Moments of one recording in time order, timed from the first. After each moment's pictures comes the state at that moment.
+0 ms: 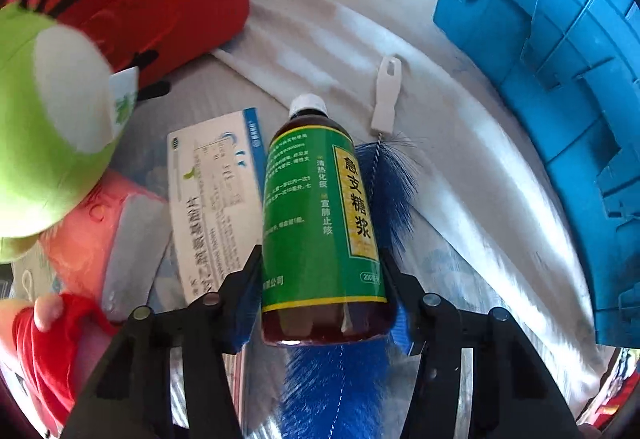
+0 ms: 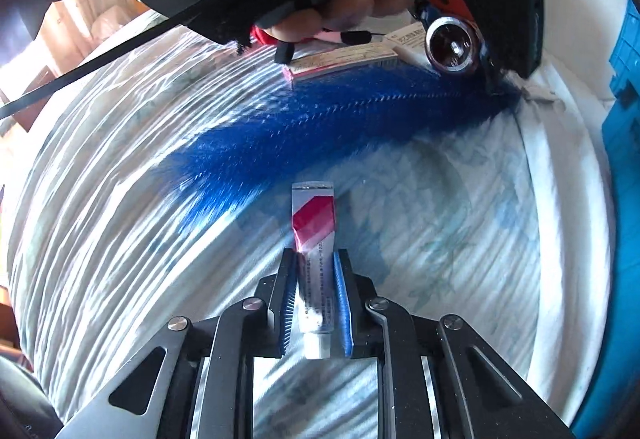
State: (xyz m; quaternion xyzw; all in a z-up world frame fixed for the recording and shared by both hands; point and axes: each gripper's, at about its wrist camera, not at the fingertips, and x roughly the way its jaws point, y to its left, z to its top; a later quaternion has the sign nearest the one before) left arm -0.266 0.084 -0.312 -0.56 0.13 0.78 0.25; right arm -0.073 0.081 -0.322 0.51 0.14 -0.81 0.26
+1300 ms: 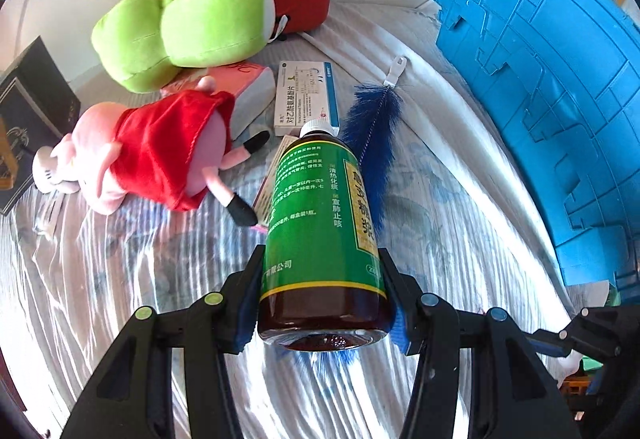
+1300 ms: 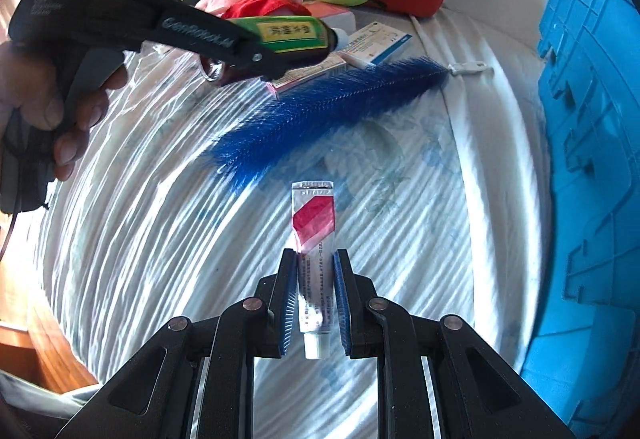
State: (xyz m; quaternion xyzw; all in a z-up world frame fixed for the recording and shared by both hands) left arm -0.135 -0.023 -0.252 -0.54 0.06 0.82 0.19; right arm -0.023 0.116 -0.243 0.54 0.10 -0.82 0.19
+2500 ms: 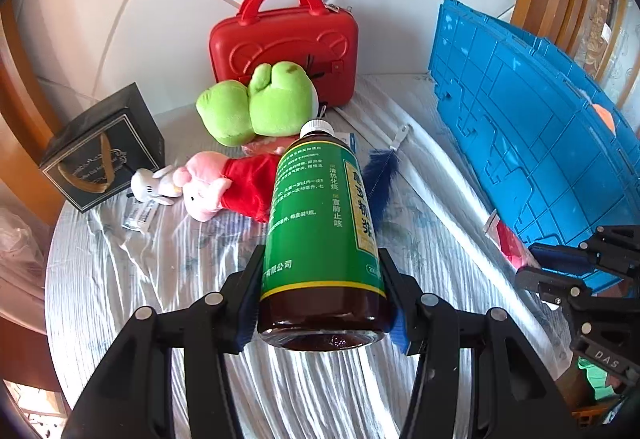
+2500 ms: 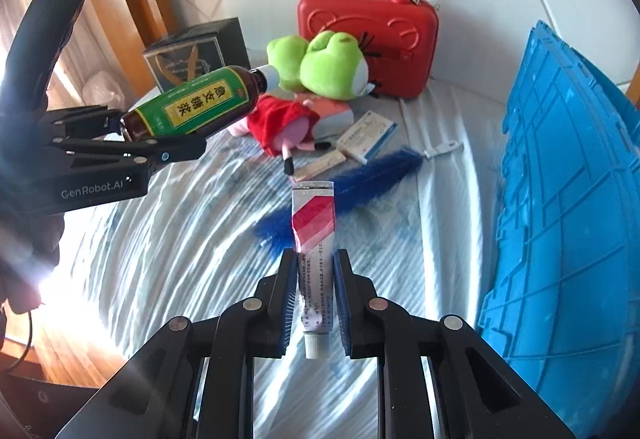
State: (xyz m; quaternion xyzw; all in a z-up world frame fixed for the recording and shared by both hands) left arm -0.047 -0.057 -0.108 -0.46 0.06 0.88 0.12; right arm -0.017 0.116 -0.094 0.48 0.08 -0.85 0.20
